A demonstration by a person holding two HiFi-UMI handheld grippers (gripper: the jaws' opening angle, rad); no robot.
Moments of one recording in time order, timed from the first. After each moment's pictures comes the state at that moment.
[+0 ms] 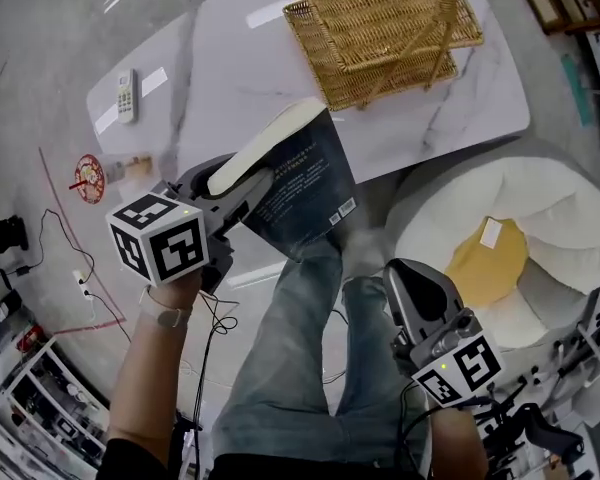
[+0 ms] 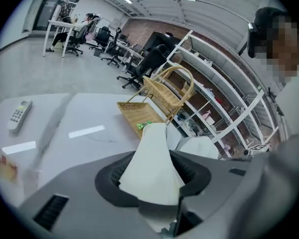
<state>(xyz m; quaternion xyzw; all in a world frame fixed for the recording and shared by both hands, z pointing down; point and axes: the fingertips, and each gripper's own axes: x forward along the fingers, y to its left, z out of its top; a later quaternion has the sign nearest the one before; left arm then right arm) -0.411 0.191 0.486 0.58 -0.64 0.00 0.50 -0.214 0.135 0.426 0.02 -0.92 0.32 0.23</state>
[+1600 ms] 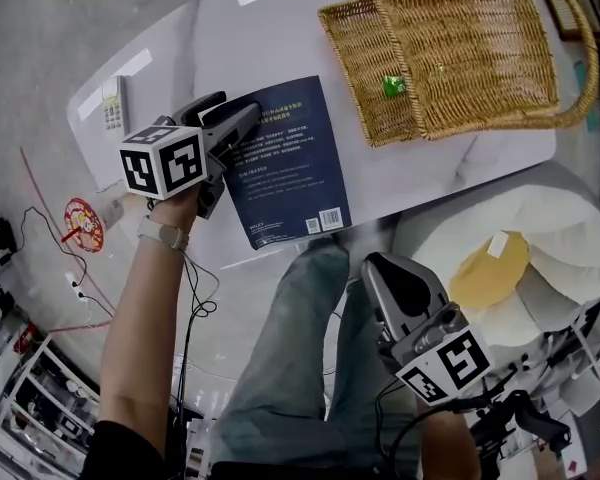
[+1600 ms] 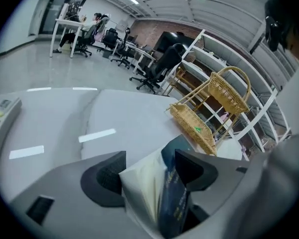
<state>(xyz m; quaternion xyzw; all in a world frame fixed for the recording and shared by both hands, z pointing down) -0.588 0.180 0.623 0.55 -0.68 0.02 0.49 -0.338 0.159 0.475 0.00 -0.90 0.33 0.27</state>
